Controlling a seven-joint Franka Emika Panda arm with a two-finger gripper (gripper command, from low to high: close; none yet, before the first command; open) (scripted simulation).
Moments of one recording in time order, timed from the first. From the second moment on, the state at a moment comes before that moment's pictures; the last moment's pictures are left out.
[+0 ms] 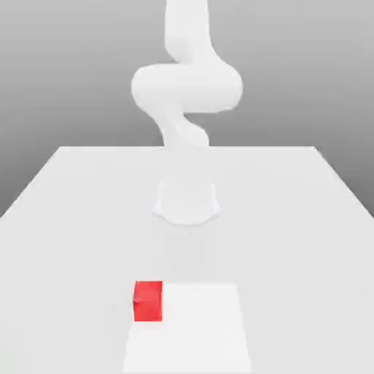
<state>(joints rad) -0.06 -0.74 0.06 -2.34 -0.03 2.34 0.92</state>
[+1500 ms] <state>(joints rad) -0.45 0.18 0.23 -2.75 -0.17 2.93 2.29</state>
